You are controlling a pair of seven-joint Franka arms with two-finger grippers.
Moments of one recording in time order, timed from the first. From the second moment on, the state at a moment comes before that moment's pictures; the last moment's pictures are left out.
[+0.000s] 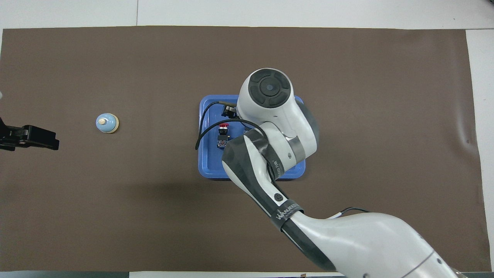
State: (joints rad) left arm 0.01 -0.10 -0.03 -1.75 0.00 1.55 0.04; right arm 0.55 0.45 -0.03 -1.51 0.09 2.05 0.80
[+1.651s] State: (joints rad) left arm 0.01 -0.10 -0.03 -1.75 0.00 1.57 0.03; right arm 0.00 -0.02 -0.03 -1.53 0.01 1.43 -0.04
